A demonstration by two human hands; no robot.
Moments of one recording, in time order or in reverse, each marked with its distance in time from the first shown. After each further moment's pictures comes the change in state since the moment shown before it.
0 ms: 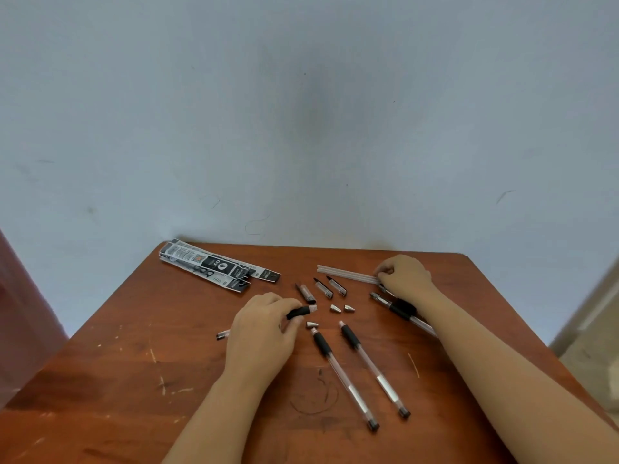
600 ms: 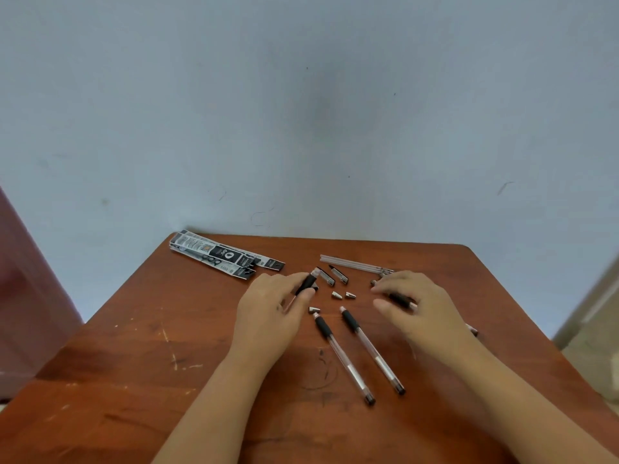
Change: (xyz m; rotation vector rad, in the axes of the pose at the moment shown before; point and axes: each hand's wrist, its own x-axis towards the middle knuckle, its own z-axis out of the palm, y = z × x) left_hand -0.007 0.022 -0.019 -0.230 0.108 0.005; right_hand -0.121 -0.011 -0.024 0.323 0.120 -0.413
